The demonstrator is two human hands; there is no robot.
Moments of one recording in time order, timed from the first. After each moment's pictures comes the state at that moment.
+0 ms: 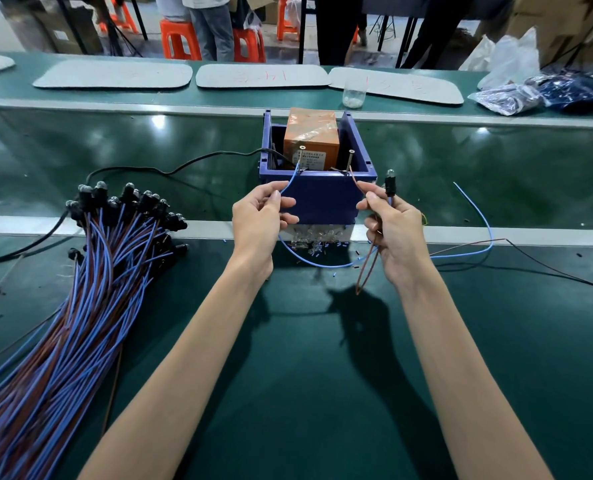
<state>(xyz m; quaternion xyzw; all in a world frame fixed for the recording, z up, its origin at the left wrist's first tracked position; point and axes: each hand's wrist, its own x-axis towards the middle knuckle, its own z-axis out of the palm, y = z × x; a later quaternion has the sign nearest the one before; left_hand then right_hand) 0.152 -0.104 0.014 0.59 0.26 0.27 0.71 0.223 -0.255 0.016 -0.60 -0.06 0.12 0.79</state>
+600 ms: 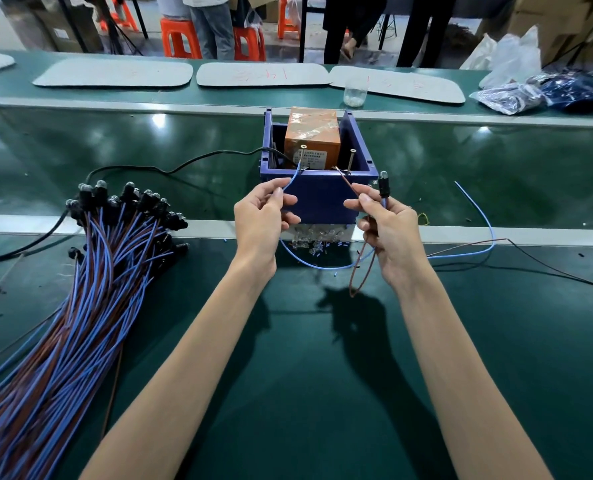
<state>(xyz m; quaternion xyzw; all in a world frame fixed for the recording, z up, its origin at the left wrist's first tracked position) 0.151 -0.109 0.016 0.57 0.25 0.29 0.73 0.218 -0.252 0.015 -0.61 -0.07 0.14 0.78</state>
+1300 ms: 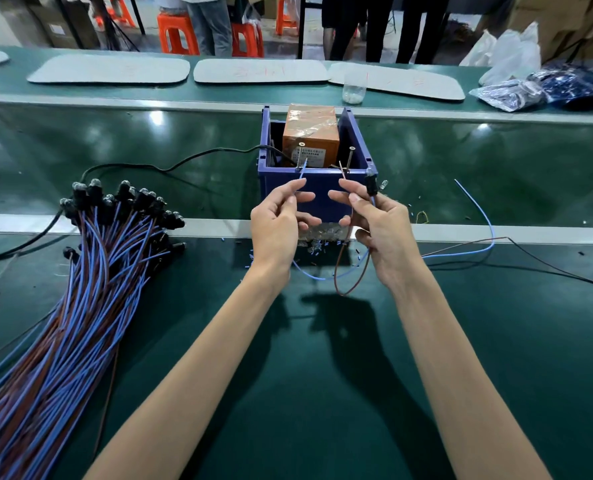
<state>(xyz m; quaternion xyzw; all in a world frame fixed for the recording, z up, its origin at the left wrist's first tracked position) 0.152 -0.130 0.010 0.60 0.20 0.29 0.72 0.212 -0.248 0.018 -0.61 -0.12 0.16 0.76</state>
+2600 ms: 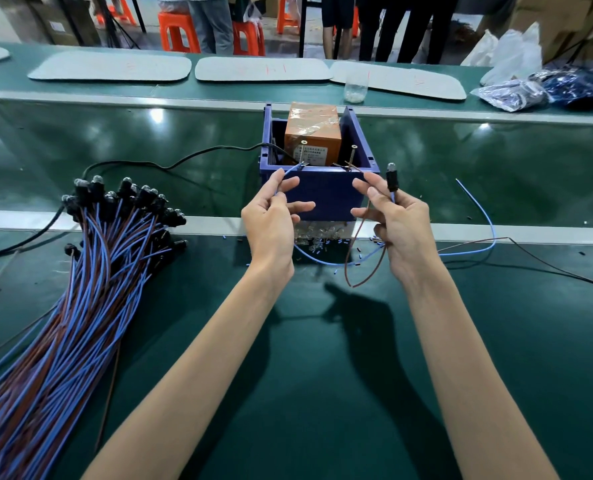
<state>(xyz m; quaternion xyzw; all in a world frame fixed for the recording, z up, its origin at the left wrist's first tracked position) 0.149 -0.132 0.020 0.52 0.26 0.32 0.75 0.219 -0.258 0.024 -0.64 -0.08 0.11 0.75</state>
